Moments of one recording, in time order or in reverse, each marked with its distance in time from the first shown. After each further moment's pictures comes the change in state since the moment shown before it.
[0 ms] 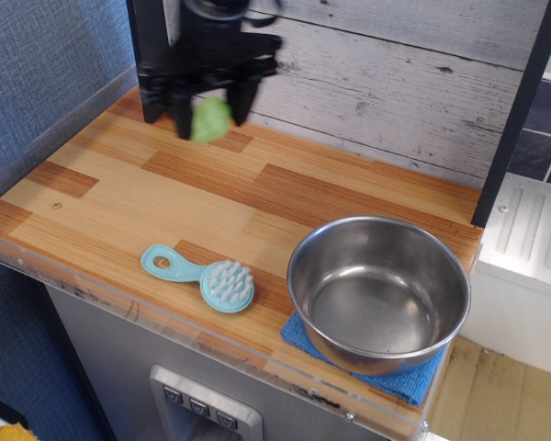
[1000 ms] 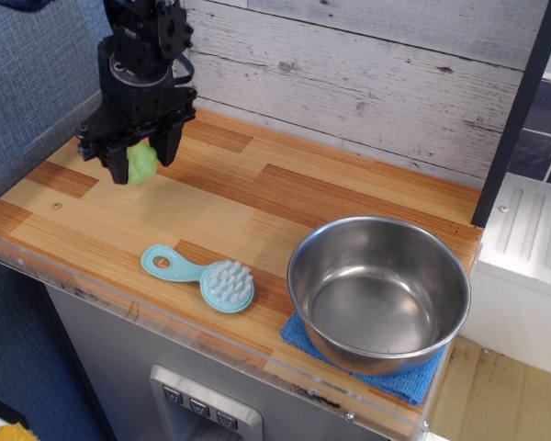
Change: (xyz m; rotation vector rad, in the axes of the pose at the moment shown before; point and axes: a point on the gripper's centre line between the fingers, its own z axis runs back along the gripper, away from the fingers) arm 0.025 0.047 -0.074 0.079 0.004 0.189
